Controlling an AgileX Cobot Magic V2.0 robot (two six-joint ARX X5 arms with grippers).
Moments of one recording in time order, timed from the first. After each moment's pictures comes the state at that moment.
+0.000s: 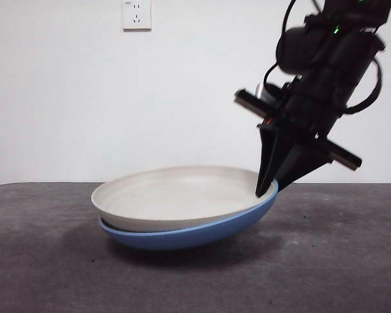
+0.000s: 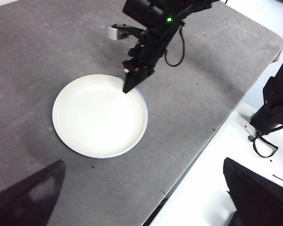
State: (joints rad) left arm -0.62 0.76 1.44 -1.27 0.29 0.04; right arm 0.40 1.74 1.18 -0.64 -0.44 0.37
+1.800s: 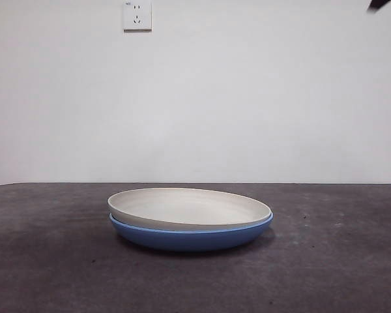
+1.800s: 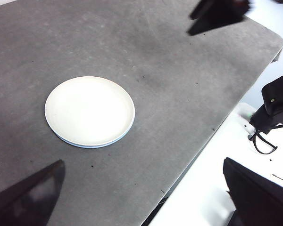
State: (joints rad) left arm -0.62 0.76 1.44 -1.27 0.29 0.04; right arm 0.55 1.11 1.40 -1.21 -0.15 0.26
